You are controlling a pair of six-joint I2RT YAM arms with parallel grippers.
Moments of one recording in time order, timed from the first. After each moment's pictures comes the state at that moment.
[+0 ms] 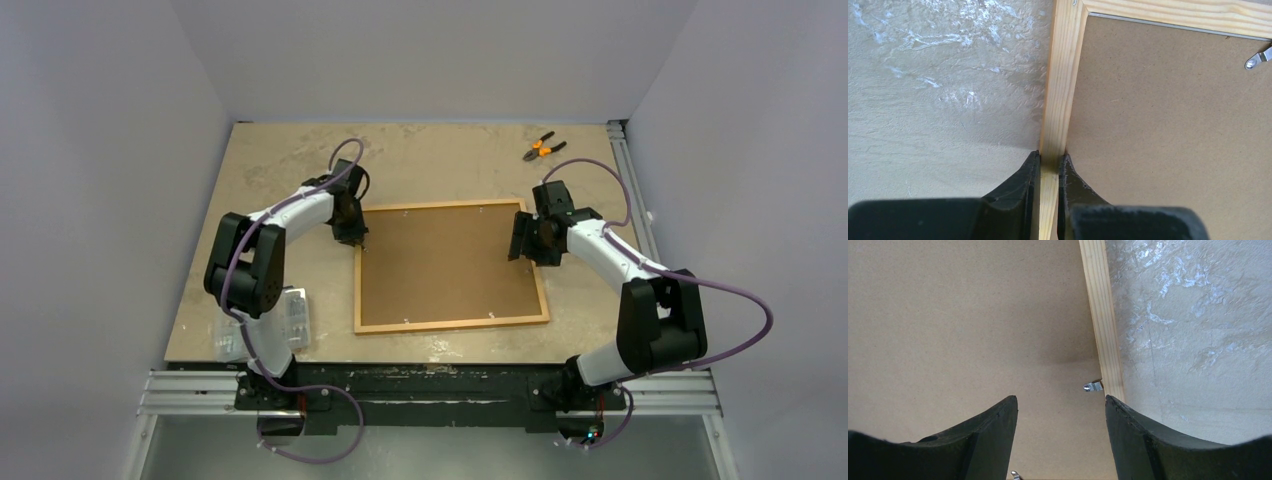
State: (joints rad) left arm -0.32 1.85 1.25 -0.62 -0.05 -0.54; right arm 0.23 1.47 0.94 -0.60 0.01 0.43
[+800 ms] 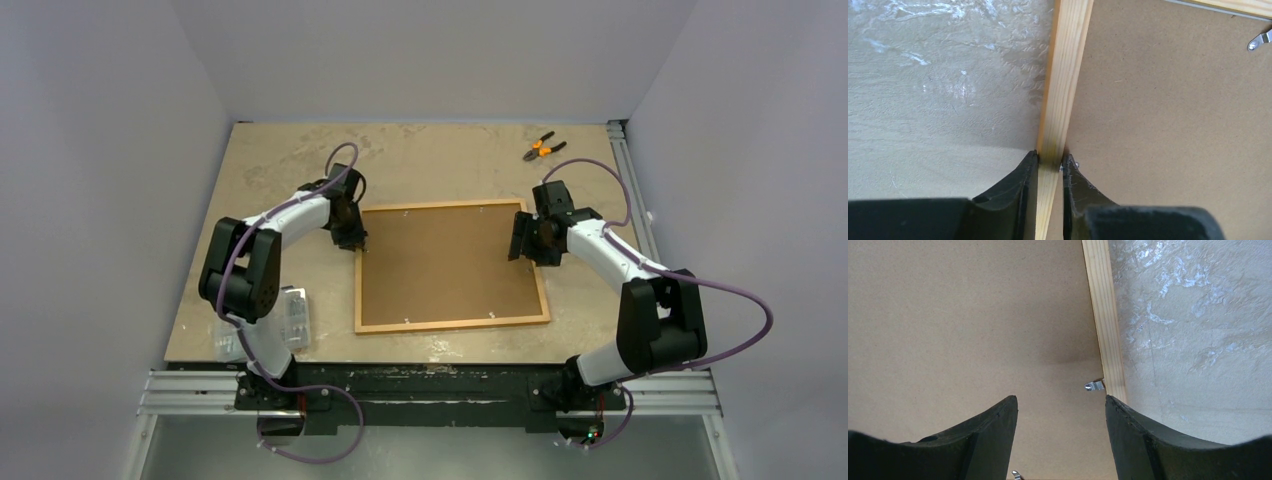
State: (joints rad) left arm -0.31 1.81 1.19 -0.60 0.00 -0.57; right arm 0.23 1.47 0.94 -0.60 0.01 0.43
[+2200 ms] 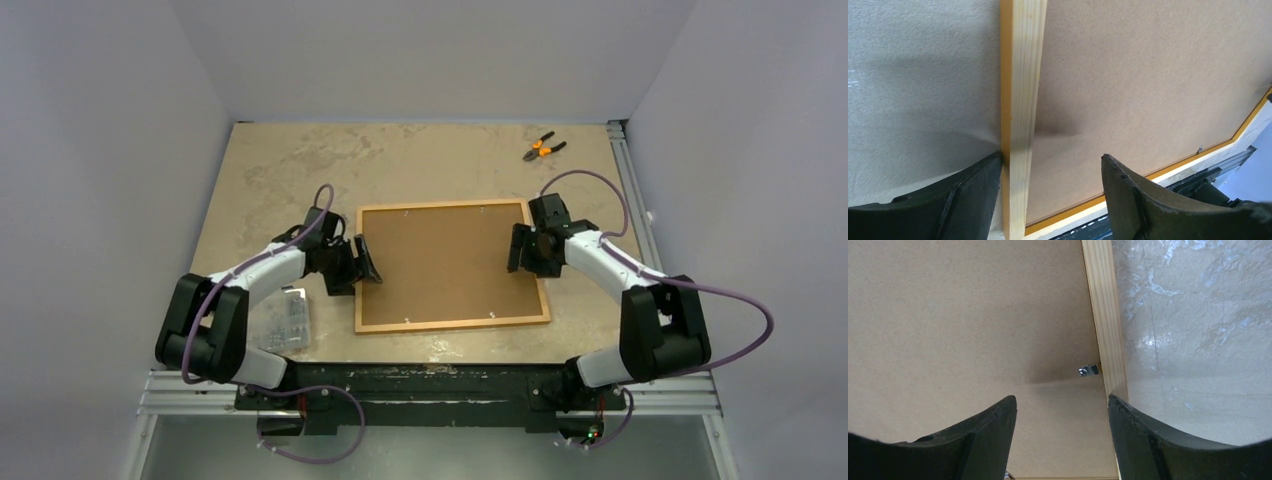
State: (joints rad) left arm -0.30 1.43 0.72 -0.42 0.33 -0.66; right arm 0.25 1.44 0.84 -0.57 0.01 0.44
